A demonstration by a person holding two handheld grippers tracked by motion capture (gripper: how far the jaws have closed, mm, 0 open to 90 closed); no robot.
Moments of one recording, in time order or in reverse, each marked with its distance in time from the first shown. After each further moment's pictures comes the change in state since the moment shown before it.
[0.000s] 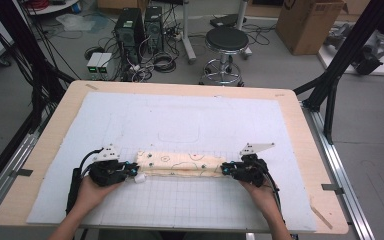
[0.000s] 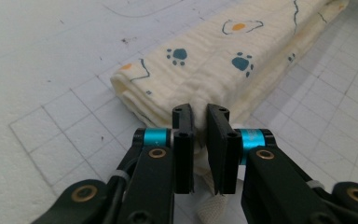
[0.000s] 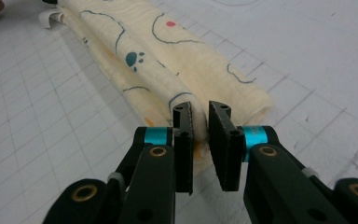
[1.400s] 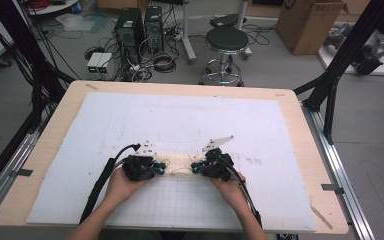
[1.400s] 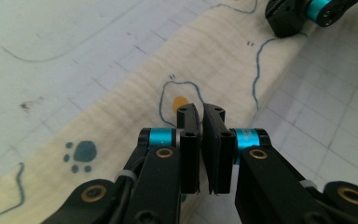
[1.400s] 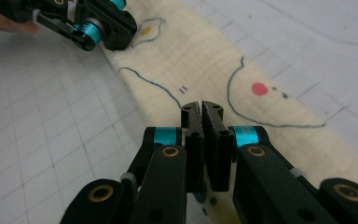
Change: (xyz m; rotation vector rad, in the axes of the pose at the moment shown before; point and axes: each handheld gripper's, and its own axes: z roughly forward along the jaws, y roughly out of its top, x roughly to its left) left arm -0.043 0.045 0.063 0.150 -0.029 0.102; right arm 0.045 0.044 0.071 0.106 0.061 -0.057
